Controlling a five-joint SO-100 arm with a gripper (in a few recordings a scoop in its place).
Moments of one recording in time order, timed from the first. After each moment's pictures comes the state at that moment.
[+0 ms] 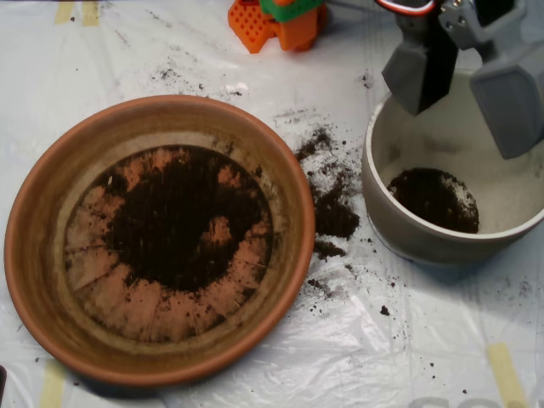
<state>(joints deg) -26.2 95.8 69.0 86.0 -9.2</state>
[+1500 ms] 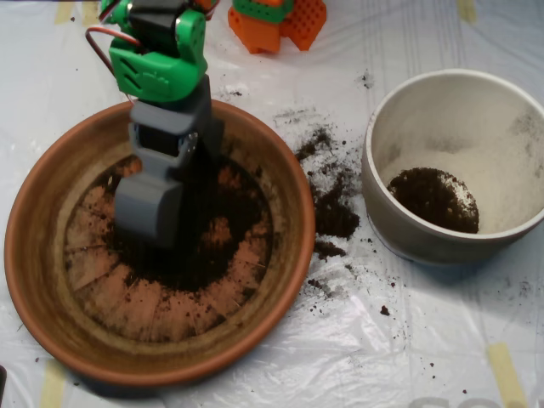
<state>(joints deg) 27.3 92.7 109.8 62.8 -5.1</state>
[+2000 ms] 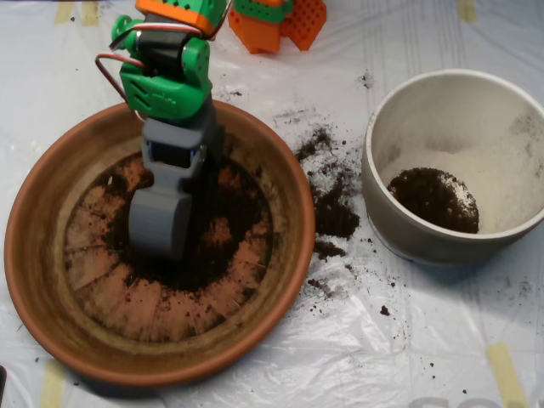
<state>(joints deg) 27.5 88.9 114.3 57.5 -10.5</state>
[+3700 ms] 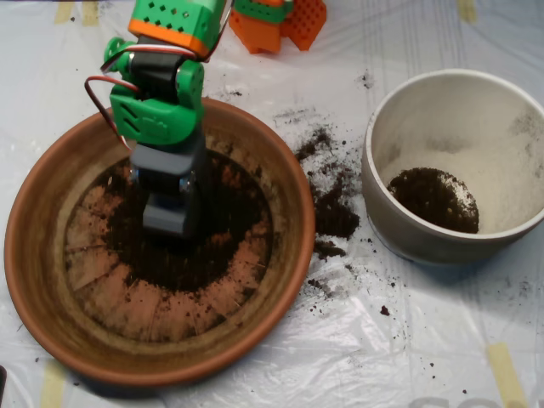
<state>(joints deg) 26.4 81.4 104.4 51.7 -10.5</state>
